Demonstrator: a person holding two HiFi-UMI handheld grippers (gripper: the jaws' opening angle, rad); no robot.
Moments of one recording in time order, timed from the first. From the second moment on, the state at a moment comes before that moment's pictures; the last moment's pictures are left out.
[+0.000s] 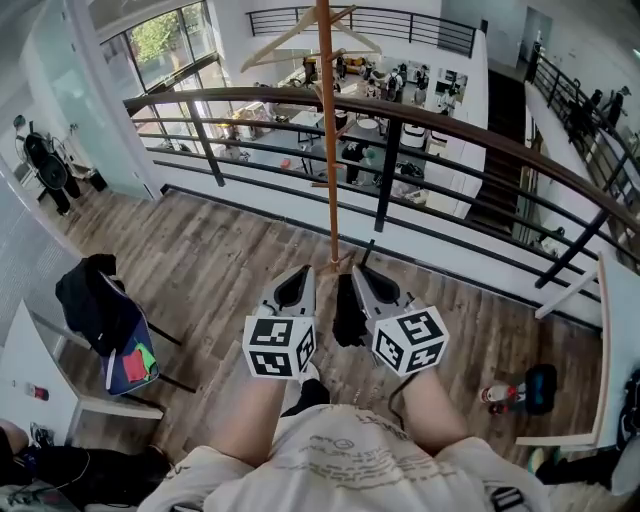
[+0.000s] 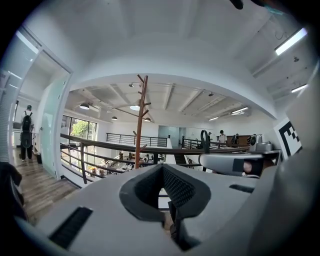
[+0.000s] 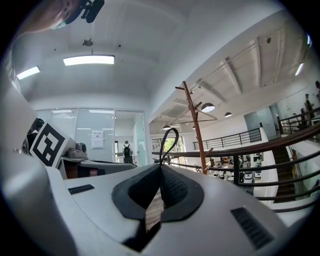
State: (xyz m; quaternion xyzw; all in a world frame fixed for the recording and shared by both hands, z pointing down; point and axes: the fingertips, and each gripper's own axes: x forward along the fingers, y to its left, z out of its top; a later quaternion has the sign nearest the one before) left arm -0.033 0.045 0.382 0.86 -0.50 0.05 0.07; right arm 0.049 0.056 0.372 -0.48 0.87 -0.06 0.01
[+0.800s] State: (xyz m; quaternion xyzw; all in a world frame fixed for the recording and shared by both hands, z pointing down) left arm -0.056 -0.182 0.384 0.89 -0.44 0.04 0.09; right arm 0.035 -0.157 0.387 -0.55 0.83 -0.06 0.00
